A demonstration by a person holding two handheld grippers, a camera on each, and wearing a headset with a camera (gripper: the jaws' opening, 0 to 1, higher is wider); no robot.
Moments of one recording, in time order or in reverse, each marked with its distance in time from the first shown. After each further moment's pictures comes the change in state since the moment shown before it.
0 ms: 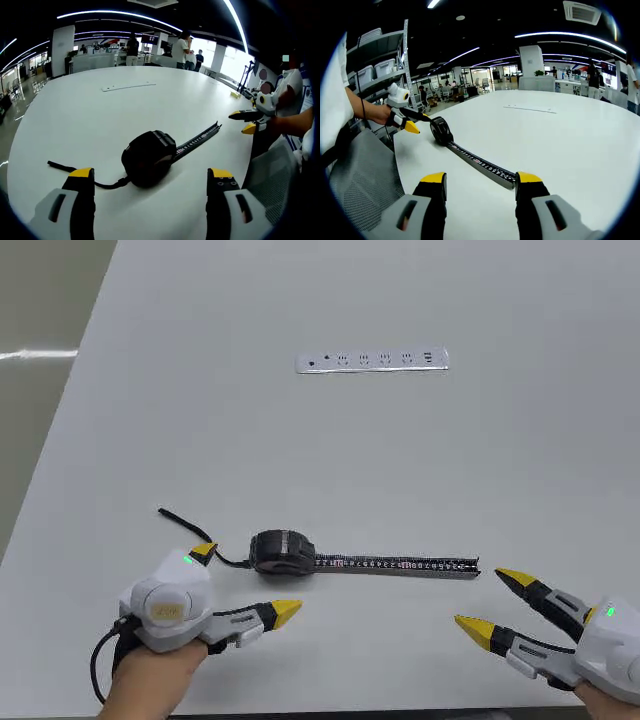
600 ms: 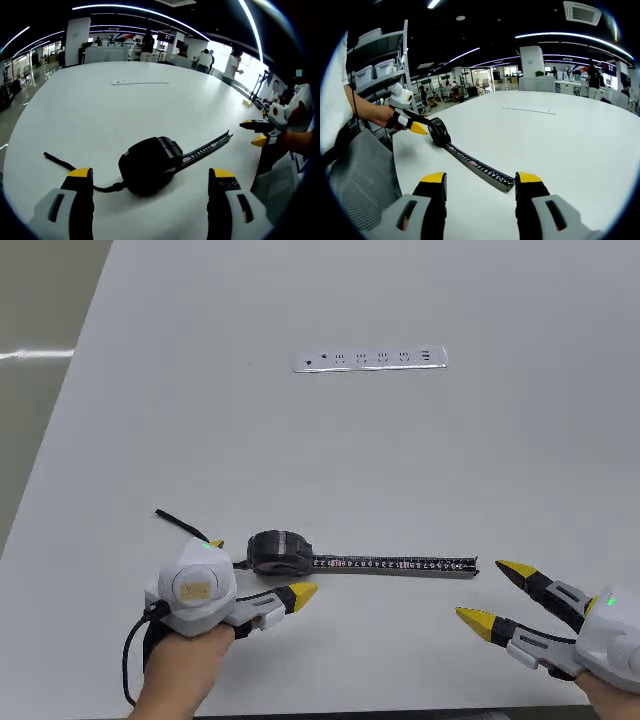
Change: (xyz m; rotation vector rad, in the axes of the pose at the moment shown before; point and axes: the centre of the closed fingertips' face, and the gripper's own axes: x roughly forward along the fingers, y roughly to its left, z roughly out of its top) left arm 0.020 0.003 0.002 -0.138 0.020 0.085; right arm 0.003 -0.009 0.002 -0.004 -0.002 0.004
